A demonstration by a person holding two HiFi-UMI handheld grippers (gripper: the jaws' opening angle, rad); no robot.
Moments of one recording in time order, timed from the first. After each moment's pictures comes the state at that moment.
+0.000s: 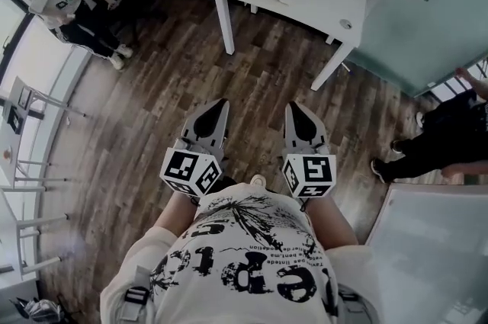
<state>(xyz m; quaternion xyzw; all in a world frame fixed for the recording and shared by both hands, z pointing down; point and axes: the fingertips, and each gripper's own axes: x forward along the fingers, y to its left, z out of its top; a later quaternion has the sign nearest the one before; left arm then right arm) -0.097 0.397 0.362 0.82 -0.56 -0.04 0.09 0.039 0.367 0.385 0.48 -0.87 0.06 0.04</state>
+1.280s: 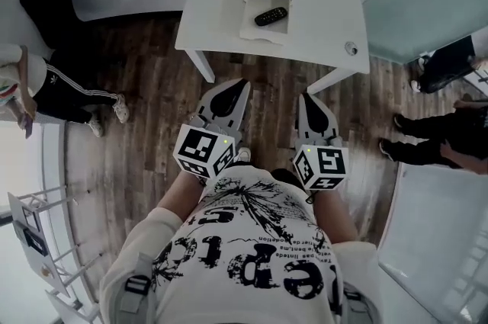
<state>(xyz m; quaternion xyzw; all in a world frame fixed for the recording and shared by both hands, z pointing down) -0.153 -0.022 0.369 0.92 -0.37 0.02 0.11 -0.033 0.010 0.399 0.63 -0.77 0.12 0.05</state>
